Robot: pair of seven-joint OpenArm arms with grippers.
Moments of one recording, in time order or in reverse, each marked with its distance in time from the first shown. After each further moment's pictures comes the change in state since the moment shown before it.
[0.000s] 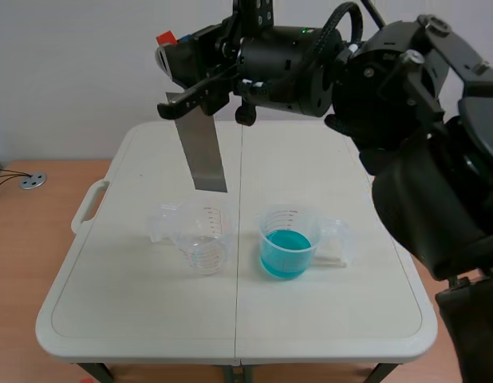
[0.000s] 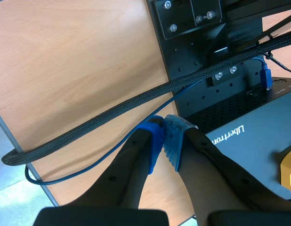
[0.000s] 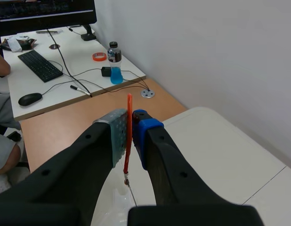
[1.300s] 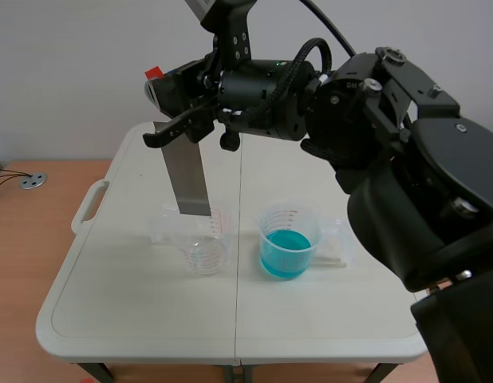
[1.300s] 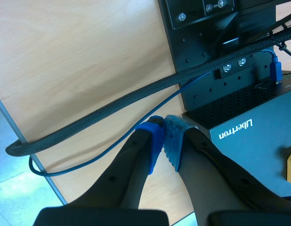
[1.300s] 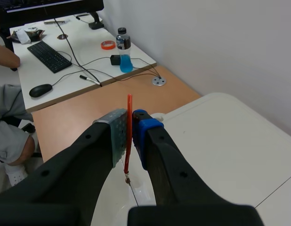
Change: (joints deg) left arm -1.0 0.0 0.0 -2.2 0.0 0.0 0.8; right arm 0.0 -1.9 -2.1 -5.5 -1.7 0.0 0.7
